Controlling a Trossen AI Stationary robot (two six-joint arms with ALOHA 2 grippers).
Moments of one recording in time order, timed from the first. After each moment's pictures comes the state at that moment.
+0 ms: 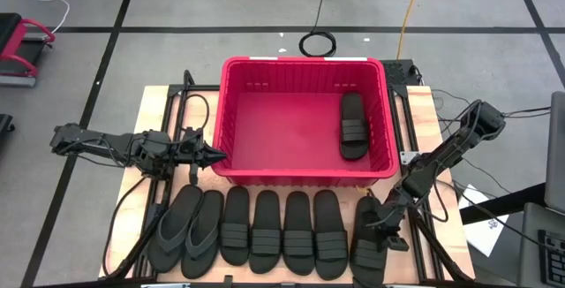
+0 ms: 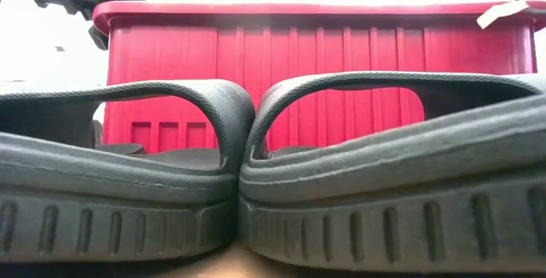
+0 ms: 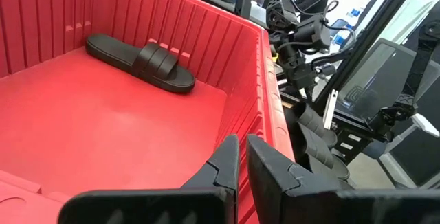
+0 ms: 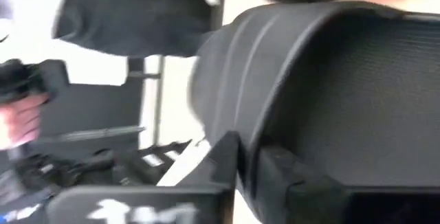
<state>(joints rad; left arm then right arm) -0.16 0.48 0.40 -0.09 -0.16 -0.43 0.75 1.19 0.40 0.07 -0.45 0.95</state>
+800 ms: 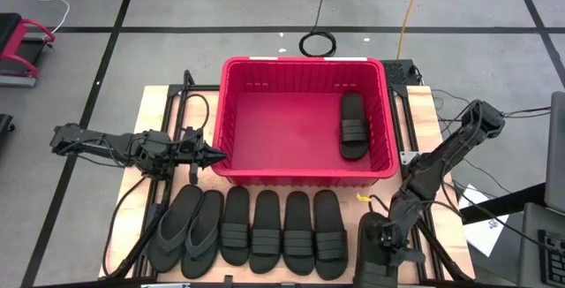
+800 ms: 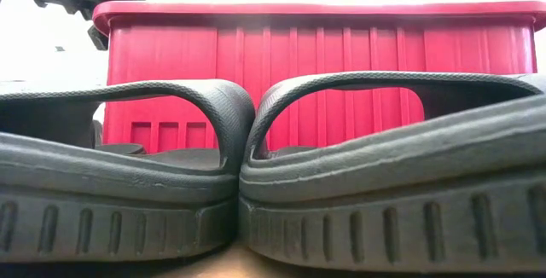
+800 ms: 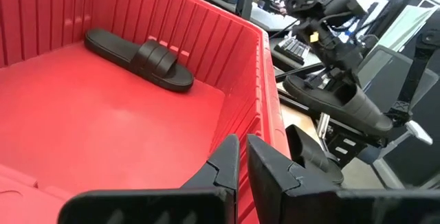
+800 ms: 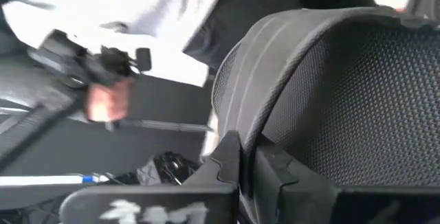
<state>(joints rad) -0.16 0.48 0.40 -0.08 -0.16 -0.47 0.79 1.19 0.66 0.10 -0.55 1.03</state>
